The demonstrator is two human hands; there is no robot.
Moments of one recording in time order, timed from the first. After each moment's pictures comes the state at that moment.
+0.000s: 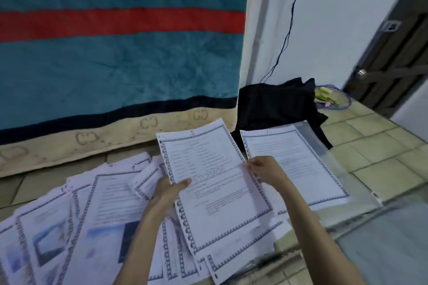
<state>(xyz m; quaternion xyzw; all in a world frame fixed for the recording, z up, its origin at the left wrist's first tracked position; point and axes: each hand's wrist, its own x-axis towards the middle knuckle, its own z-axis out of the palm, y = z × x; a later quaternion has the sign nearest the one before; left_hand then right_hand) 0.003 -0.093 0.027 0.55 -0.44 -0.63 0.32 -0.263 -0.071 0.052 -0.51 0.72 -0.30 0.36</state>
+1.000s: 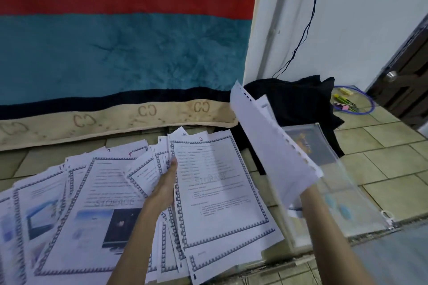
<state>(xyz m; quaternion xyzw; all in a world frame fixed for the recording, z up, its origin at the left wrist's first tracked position) -0.031 -0.104 0.003 0.54 -0.33 -0.70 0.33 -0.327 -0.092 0.066 -0.53 0.76 -0.34 0.19</state>
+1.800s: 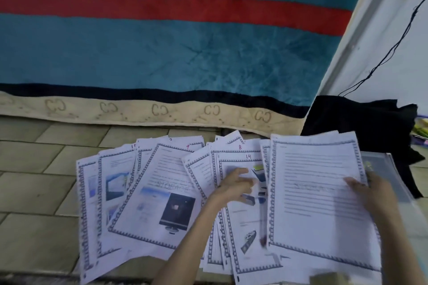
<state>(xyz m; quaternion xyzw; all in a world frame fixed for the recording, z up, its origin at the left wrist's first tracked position) -0.042 -0.088 0.018 0.51 -0.38 -0.71 0.30 -0.337 -0.077 0.060 -0.47 0.80 -0.31 0.21</state>
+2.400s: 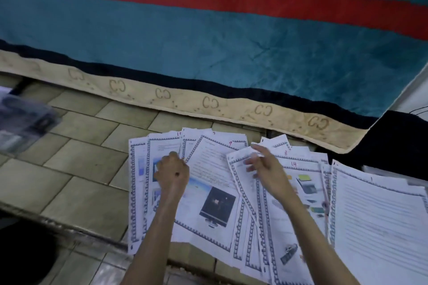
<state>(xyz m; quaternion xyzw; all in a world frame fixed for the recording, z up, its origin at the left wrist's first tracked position) 0.150 -0.056 0.026 0.89 -0.37 -0.17 0.18 -0.064 -0.098 0.053 -0.64 0.55 -0.29 0.45</state>
